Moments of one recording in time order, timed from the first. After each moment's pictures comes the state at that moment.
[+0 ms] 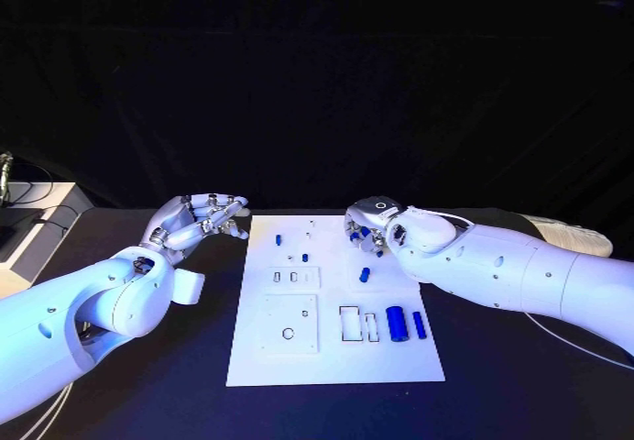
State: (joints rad) left arm 1.01 -0.93 0.25 1.55 -0.30 -0.26 0.39; left_hand 1.36 -0.18 0.50 0.22 0.05 0.90 0.20 0.24 0.21 1.17 0.14 0.07 0.07 1.08 0.07 0.71 0.62 0.17 1.00 0.16 0.60 0.30; right arm 1.30 -0.54 -0.14 1.08 -1.72 -0.35 -0.11; right_hand 1.34 -0.19 0.65 -0.03 0.14 1.07 0.14 0.22 0.37 1.22 0.12 0.11 0.09 1.47 -0.02 1.33 1.09 0.07 1.44 0.09 1.37 1.27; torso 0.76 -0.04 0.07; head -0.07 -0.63
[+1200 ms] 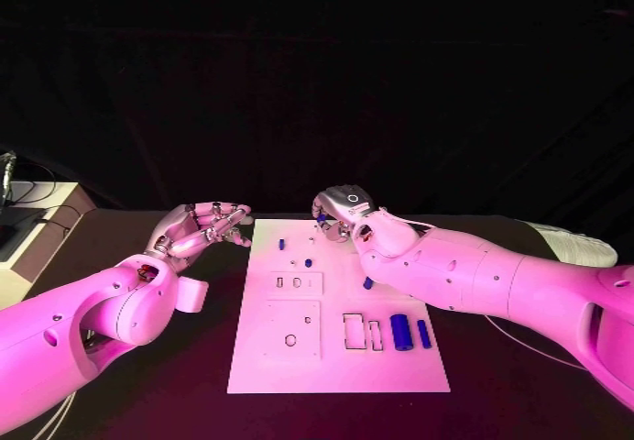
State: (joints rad) left arm 1.01 -0.91 0.25 1.54 -0.30 -0.26 0.39; left_hand 1.36 -0.18 0.50 0.22 0.05 0.90 0.20 0.24 0.21 1.17 0.14 0.07 0.07 1.08 0.07 0.72 0.63 0.17 1.00 0.16 0.60 0.31; right arm 1.30 -0.36 -0.13 0.97 -1.73 -0.59 -0.17; right_hand 1.35 -0.19 0.65 -0.04 0.14 1.07 0.14 0.22 0.38 1.22 0.12 0.09 0.09 1.46 -0.02 1.34 1.09 0.08 1.45 0.09 1.38 1.29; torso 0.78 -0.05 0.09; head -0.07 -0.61
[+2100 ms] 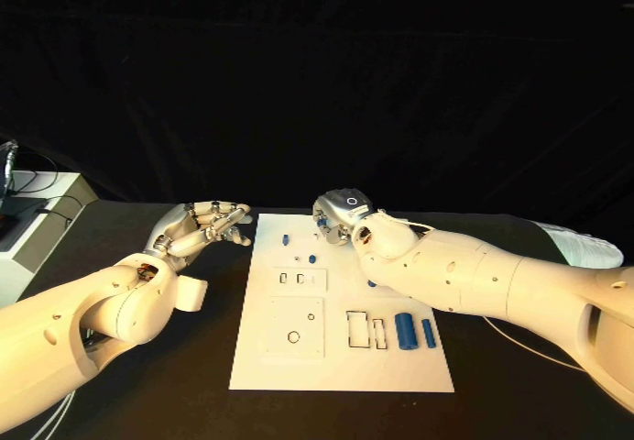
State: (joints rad) left arm 1.01 -0.91 0.25 1.53 -0.30 -0.26 0.39; left_hand 1.36 -0.18 0.50 0.22 0.05 0.90 0.20 0.24 0.21 1.17 0.14 0.07 0.07 1.08 0.07 0.72 0.63 0.17 1.00 0.16 0.61 0.31; right arm 1.29 -0.36 -0.13 0.96 -1.73 -0.55 -0.17; right_hand 1.35 -0.19 0.65 -0.04 0.14 1.06 0.14 0.22 0.38 1.22 0.12 0.09 0.09 1.47 -0.02 1.34 1.09 0.08 1.45 0.09 1.38 1.29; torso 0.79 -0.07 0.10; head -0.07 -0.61
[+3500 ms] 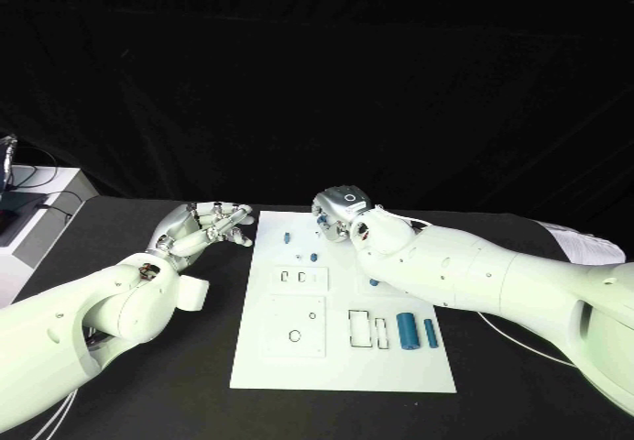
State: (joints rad) left arm 1.01 -0.90 0.25 1.52 -0.30 -0.25 0.37; left_hand 1.36 -0.18 0.50 0.22 0.05 0.90 0.20 0.24 0.21 1.16 0.13 0.07 0.07 1.08 0.07 0.72 0.63 0.17 0.99 0.16 0.61 0.31; right arm 1.30 -0.33 -0.13 0.92 -1.73 -0.52 -0.17; right_hand 1.34 -0.20 0.66 -0.02 0.13 0.99 0.17 0.17 0.37 1.19 0.10 0.06 0.09 1.47 0.00 1.35 1.06 0.08 1.43 0.11 1.35 1.25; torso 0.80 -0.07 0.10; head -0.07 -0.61
